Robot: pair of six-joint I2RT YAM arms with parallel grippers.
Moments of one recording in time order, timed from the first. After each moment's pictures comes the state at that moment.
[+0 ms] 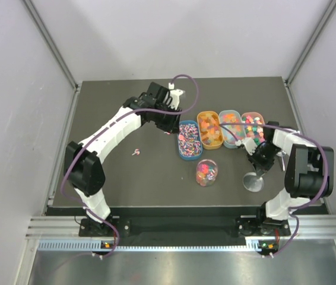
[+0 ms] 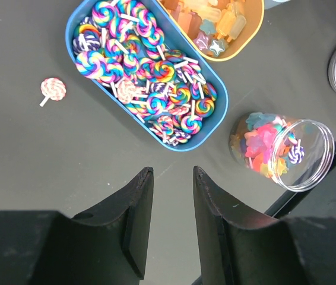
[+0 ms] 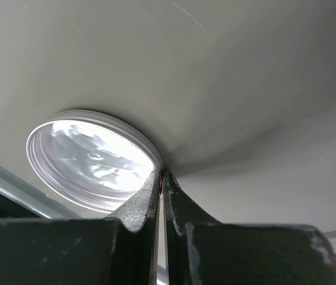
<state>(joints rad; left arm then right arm) -0.57 1.76 1.61 -0.74 0.32 -0.09 -0.11 1.62 0.92 -0.95 -0.20 -0.94</state>
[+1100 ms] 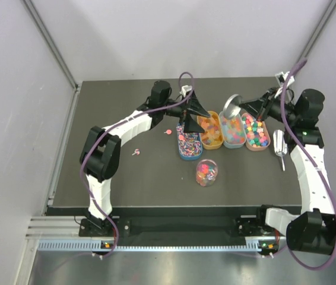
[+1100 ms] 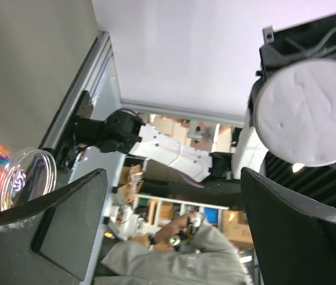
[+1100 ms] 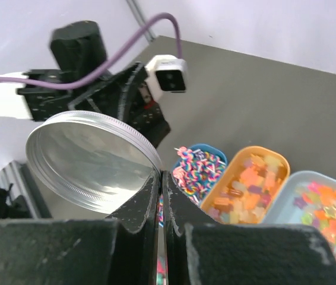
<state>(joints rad) -0.53 1.99 1.53 0.19 1.19 -1.35 -0.13 1.11 1.06 -0.08 -0.95 0.26</state>
